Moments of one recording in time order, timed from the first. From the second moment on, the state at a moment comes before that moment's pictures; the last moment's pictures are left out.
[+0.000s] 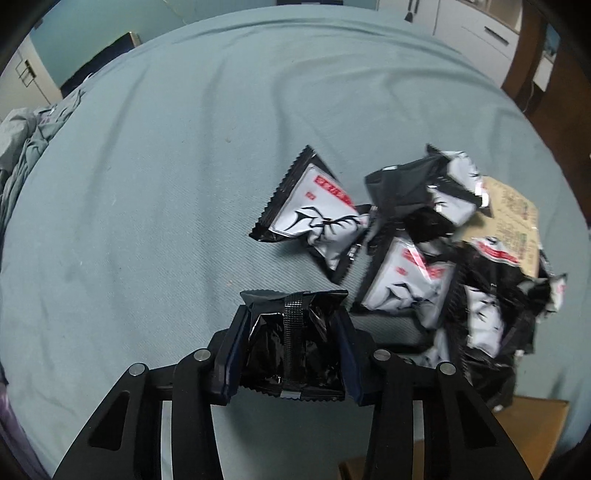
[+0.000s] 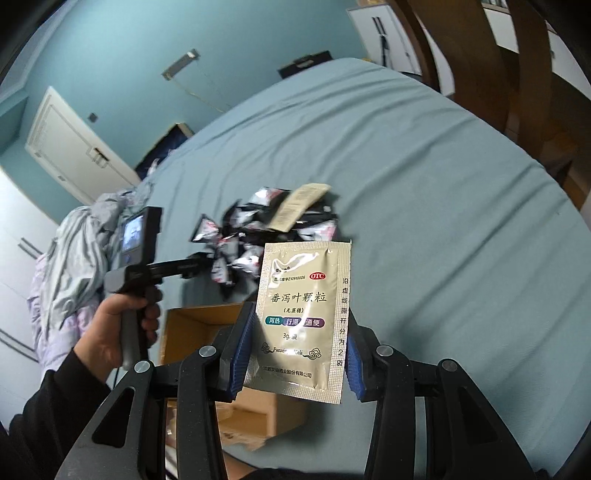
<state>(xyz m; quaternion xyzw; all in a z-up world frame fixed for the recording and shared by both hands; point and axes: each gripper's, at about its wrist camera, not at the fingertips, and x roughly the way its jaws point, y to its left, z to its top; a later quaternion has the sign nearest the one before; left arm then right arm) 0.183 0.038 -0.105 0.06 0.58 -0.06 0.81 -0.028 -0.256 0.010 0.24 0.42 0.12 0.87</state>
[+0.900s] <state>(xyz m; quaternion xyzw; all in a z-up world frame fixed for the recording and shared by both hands) 0.002 -0.033 -0.017 0.20 0.47 -0.19 0.84 -0.012 -0.219 0.007 0.17 0.42 0.17 0.88</state>
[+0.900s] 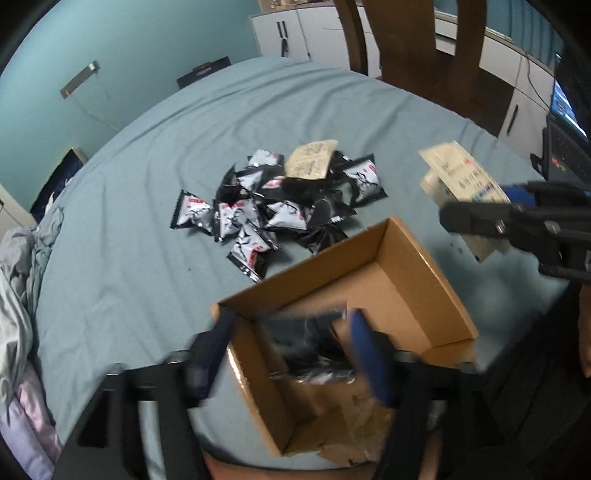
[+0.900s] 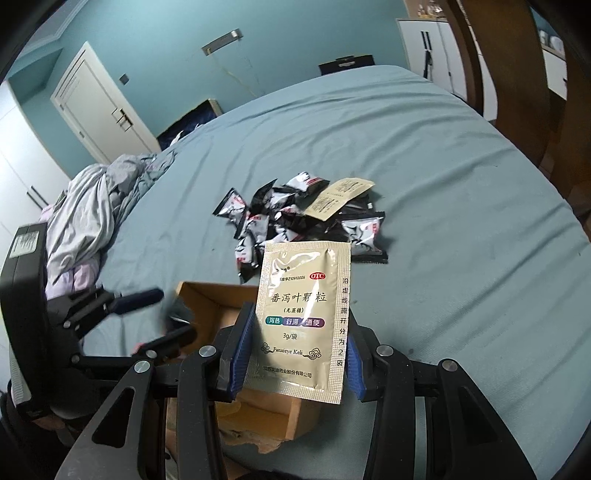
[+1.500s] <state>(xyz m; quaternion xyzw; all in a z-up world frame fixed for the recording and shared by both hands) 0.037 0.027 0.000 0.14 0.45 -0.06 0.88 -0.011 -0.172 0.007 0.07 0.42 0.20 0.88</state>
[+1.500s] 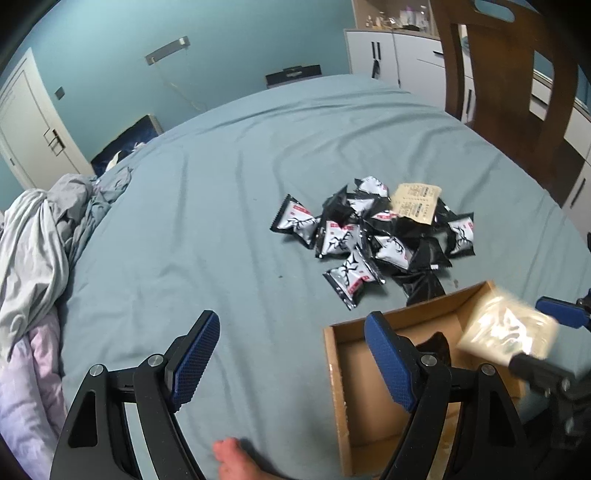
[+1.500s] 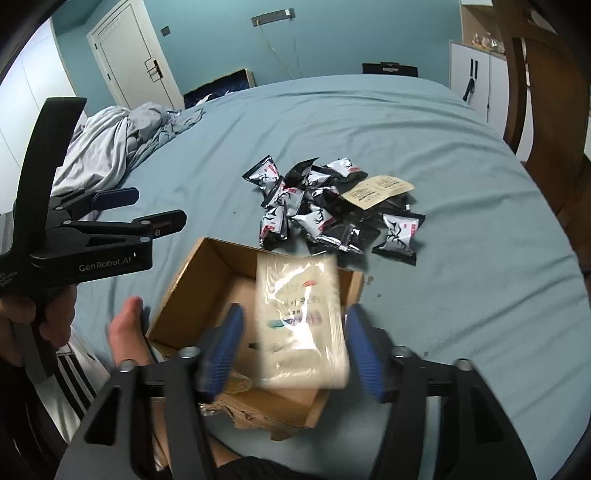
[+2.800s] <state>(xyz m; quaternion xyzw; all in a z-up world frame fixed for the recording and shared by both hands) 0.049 0.020 0.005 0.13 0.45 -0.06 0.88 0.028 -0.227 0.012 0.12 0.48 0.03 0.87</state>
